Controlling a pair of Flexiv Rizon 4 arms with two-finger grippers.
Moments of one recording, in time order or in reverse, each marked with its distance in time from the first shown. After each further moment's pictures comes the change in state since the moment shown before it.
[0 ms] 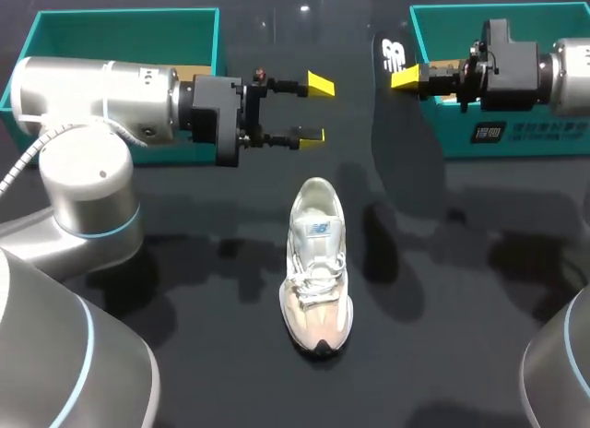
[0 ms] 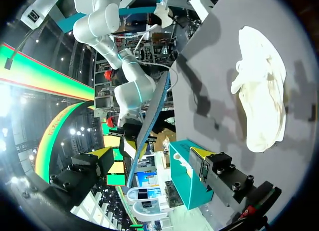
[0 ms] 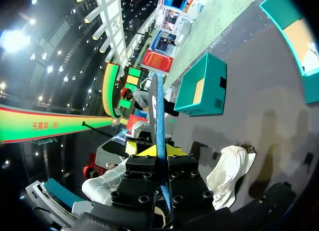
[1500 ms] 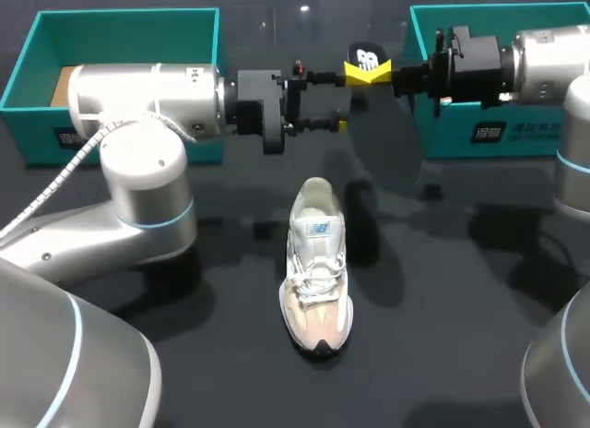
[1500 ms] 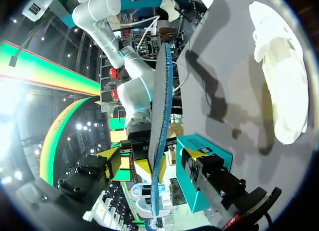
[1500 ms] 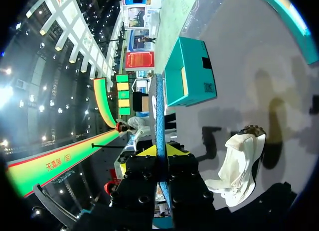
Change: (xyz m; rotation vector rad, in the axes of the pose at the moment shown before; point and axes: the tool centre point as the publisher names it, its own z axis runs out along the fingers) left arm 0.007 0.040 0.055 -0.035 -0.068 -0.019; right arm -0.034 0.027 0.036 0.056 -0.013 0.354
